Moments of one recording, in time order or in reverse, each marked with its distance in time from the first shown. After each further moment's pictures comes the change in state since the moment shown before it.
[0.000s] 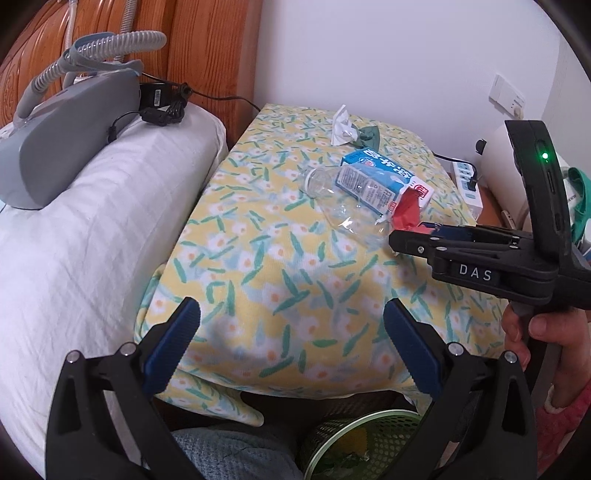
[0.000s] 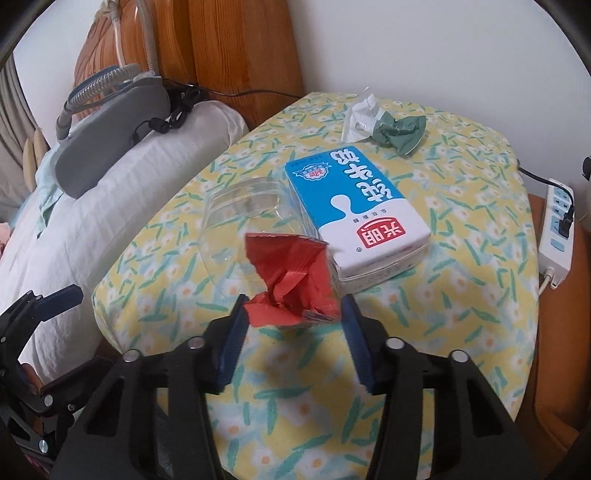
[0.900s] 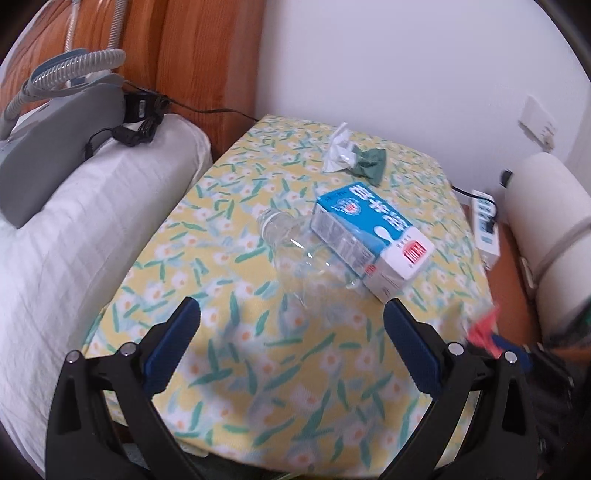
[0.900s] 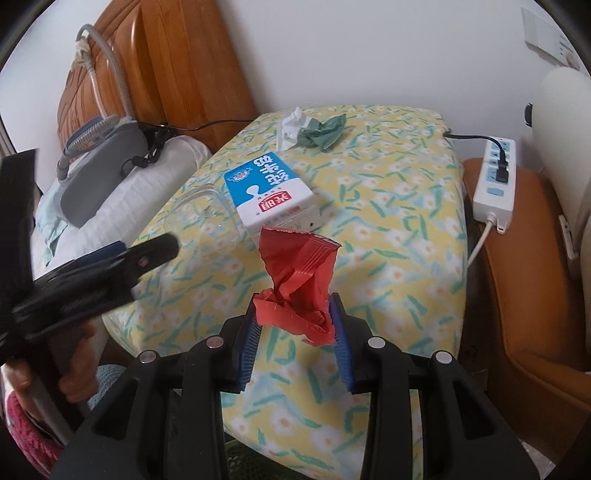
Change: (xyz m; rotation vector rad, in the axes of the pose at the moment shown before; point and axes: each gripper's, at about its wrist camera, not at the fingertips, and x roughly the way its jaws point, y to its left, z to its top) left arm 0.047 -0.056 0.054 -0.116 -0.024 0.099; right arm -0.062 -0.059 -0.049 0.163 -0.092 -0.008
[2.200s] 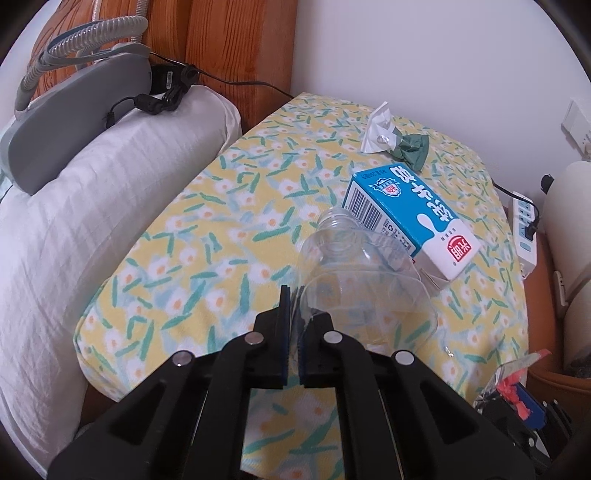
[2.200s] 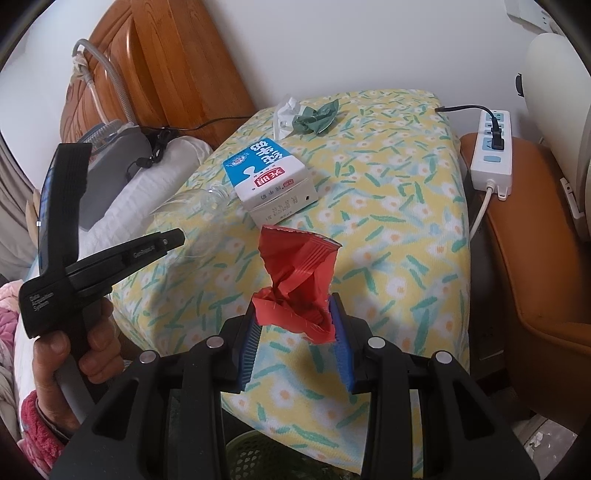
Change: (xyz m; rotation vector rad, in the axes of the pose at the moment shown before) left arm 0.021 0.000 -0.008 -0.065 0.062 0.112; right arm -0.002 -0.012 -0.018 0.052 0.004 0.046
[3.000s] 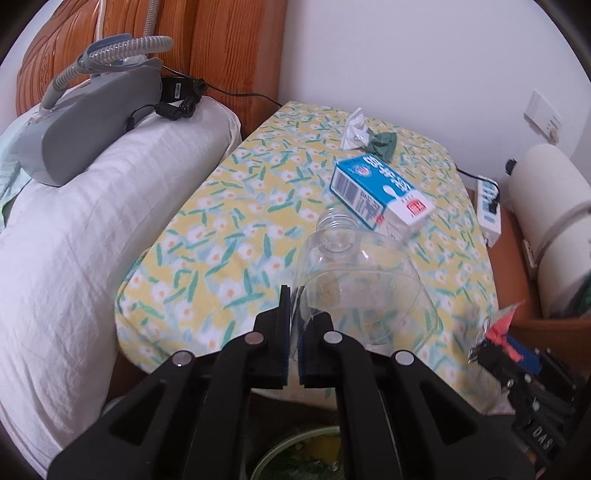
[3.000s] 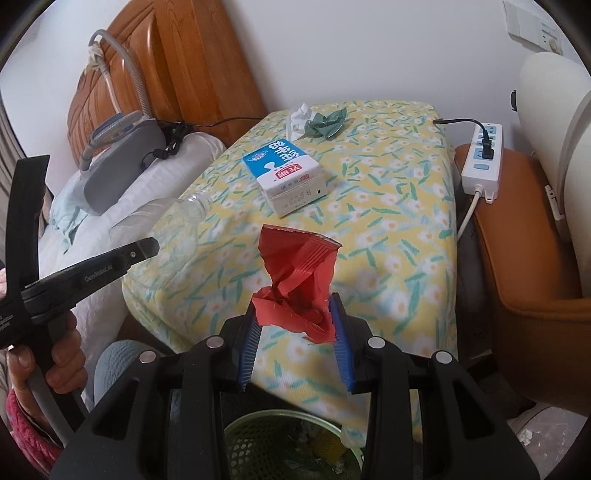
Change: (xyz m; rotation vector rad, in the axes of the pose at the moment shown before) left arm -0.068 0.021 -0.041 0.065 -0.015 -0.073; right arm -0.037 0.016 -0.022 -0.054 -0.013 -0.017
